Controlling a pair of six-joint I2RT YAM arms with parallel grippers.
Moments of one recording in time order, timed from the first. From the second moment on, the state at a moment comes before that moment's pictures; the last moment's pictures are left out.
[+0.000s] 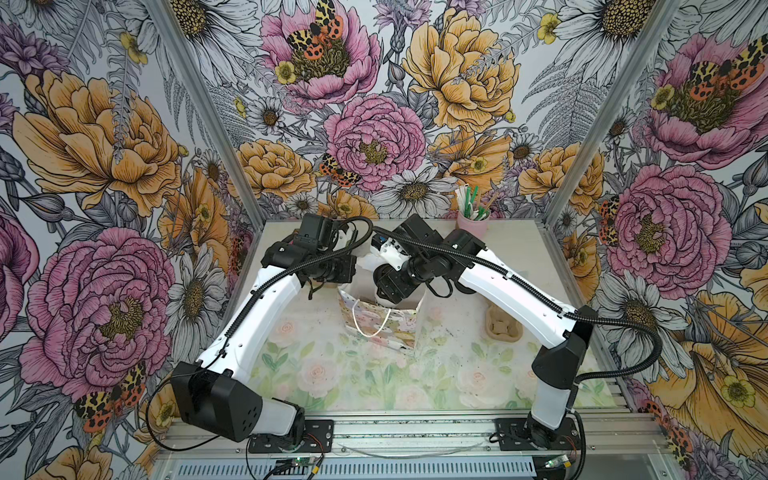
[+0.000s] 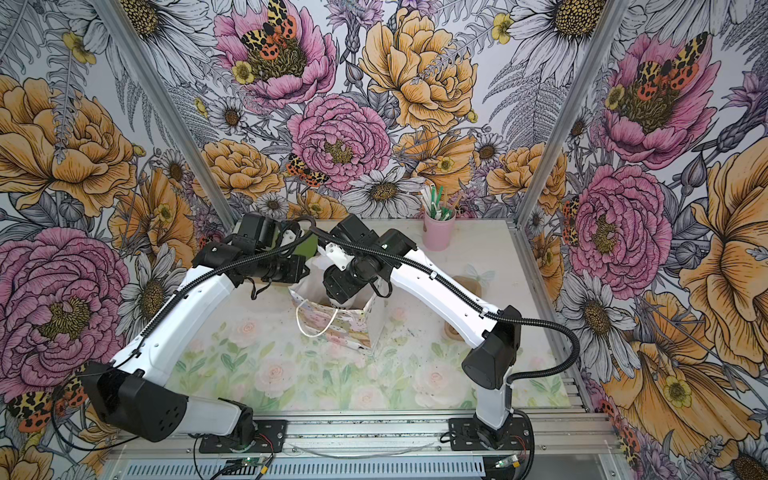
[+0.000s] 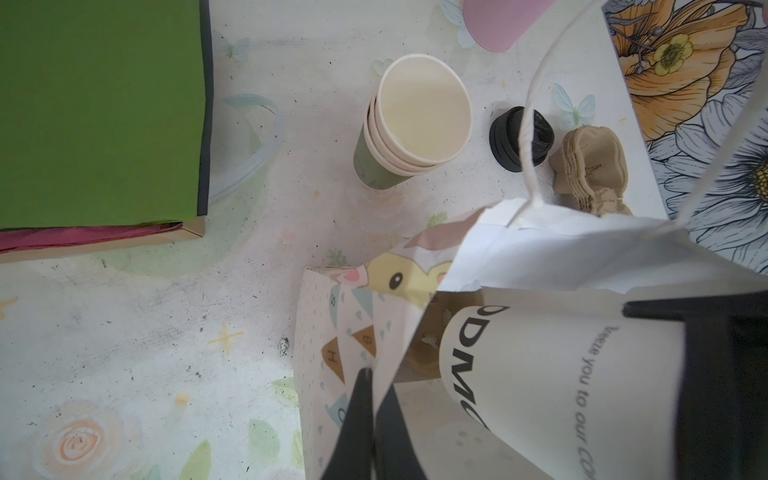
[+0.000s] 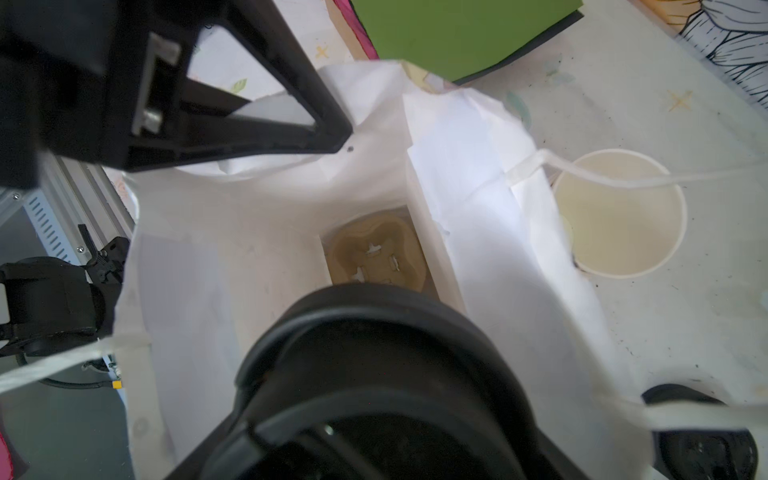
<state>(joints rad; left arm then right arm) -0.31 1.40 1.45 -0.99 0.24 -0.16 0.85 1.85 2.02 -1.17 -0.14 0.01</state>
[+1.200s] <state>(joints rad) -0.31 1.40 1.45 -0.97 0.24 -0.16 0.81 1.97 1.95 -1.20 -0.13 -0.04</state>
